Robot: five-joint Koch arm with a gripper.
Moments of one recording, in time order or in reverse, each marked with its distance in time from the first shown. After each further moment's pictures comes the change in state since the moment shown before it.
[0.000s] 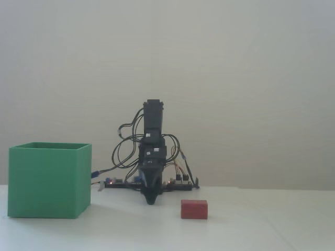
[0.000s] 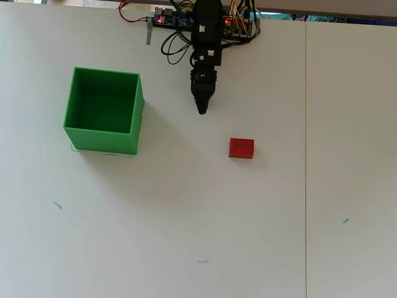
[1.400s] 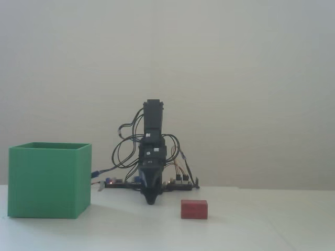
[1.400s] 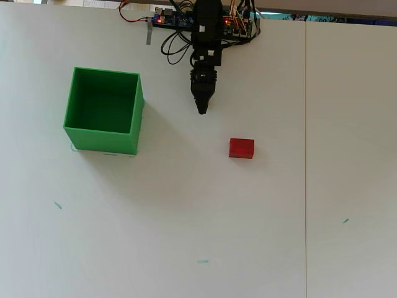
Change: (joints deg) arm 0.0 0.0 0.0 0.1 0.0
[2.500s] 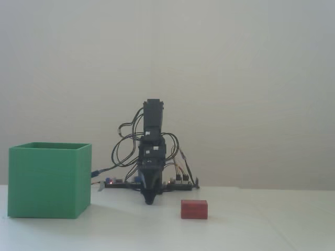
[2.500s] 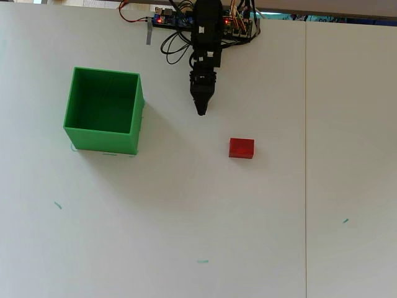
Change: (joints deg) arm 0.4 -0.4 -10.6 6.4 -3.3
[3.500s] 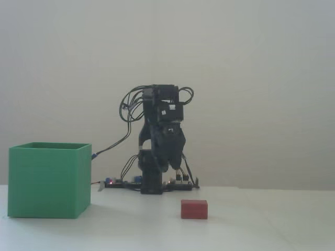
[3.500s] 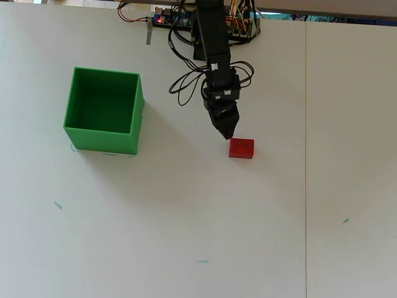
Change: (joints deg) arm -12.3 -42.6 -78.3 69.7 -6.2
